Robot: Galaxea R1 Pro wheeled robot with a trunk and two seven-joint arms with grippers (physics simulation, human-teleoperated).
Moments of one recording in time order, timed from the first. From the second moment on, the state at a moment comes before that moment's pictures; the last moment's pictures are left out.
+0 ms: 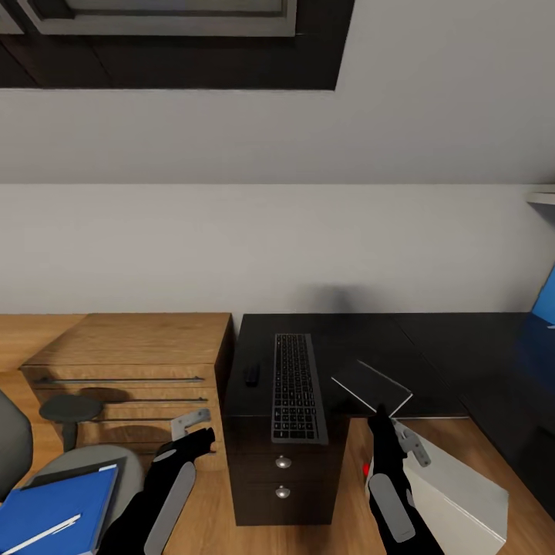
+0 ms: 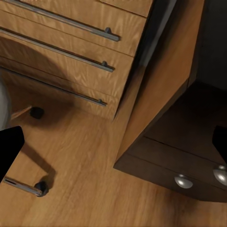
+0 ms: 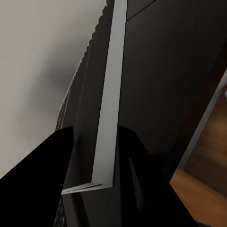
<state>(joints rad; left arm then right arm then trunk) -0.30 -0.07 -0.14 -1.22 0.43 0.47 0.55 -0.36 0.15 -0.17 -0.84 -0.88 -0.45 0.05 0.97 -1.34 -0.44</state>
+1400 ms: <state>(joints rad) -0.30 -0.07 -0.09 -1.22 0.47 0.47 0.55 -0.36 0.15 -0.17 -0.84 -0.88 -0.45 0.05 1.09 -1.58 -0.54</state>
